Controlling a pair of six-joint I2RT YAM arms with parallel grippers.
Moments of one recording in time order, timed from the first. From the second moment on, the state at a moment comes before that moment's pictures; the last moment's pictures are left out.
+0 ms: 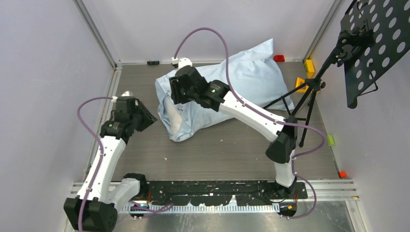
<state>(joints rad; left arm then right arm) -0.17 0.96 0.91 -0.73 0.02 -0.68 0.98 1.91 2.03 -0.65 0.23 0.44</state>
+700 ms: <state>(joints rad) 0.22 1.15 0.81 -0.58 0.32 -0.74 1.20 2.41 2.24 -0.86 0.66 0.10</state>
